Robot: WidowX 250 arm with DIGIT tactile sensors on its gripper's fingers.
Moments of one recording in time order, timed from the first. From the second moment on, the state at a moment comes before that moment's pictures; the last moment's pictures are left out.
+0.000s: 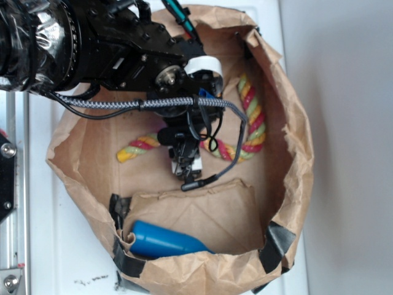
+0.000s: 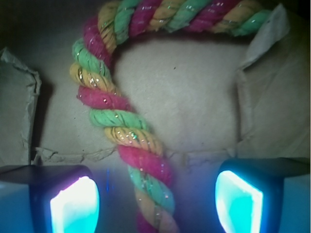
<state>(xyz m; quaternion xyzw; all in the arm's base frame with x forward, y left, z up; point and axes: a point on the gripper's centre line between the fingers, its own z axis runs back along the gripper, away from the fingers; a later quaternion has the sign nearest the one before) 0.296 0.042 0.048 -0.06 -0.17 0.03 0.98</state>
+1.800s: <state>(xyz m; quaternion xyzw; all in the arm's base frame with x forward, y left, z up) 0.292 0.047 0.113 -0.15 -0.14 0.06 0.98</state>
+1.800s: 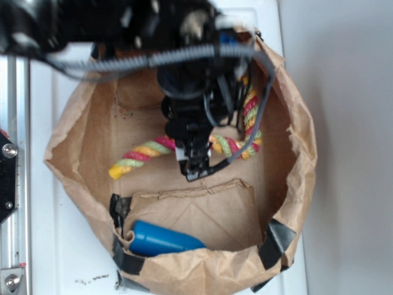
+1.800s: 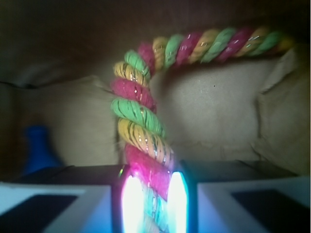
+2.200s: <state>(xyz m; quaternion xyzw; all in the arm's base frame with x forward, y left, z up) 0.276 0.041 0.176 -0.15 -0.12 0.08 0.98</state>
